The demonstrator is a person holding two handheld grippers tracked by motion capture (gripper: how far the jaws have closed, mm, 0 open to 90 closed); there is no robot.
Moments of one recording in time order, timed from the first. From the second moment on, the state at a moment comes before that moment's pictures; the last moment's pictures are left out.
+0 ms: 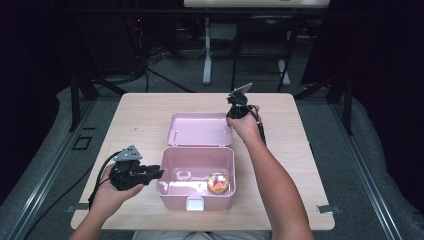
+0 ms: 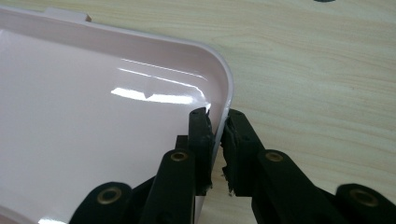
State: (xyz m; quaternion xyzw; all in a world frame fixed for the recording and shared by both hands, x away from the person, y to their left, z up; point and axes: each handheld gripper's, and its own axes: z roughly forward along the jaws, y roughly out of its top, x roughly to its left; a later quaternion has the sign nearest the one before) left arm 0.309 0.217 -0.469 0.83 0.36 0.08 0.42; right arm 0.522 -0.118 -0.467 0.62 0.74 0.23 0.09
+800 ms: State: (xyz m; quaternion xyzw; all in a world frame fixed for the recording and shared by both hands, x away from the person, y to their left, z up) left arm 0.309 0.217 -0.469 0.83 0.36 0.08 0.42; right arm 0.505 -0.122 -0.437 0.60 0.74 0.28 0.12
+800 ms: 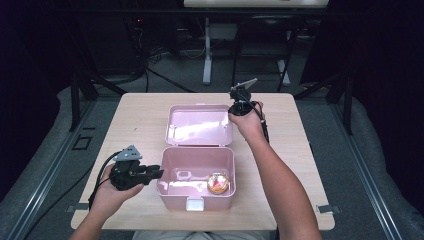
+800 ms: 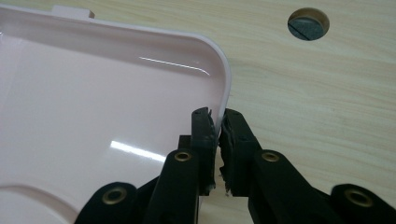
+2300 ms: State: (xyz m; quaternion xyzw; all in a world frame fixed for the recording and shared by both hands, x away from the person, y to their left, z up) left arm 0.398 0.212 -0.441 0.79 0.43 0.15 0.41; right arm 0.468 -0.124 -0.400 0.58 0.72 0.34 0.16
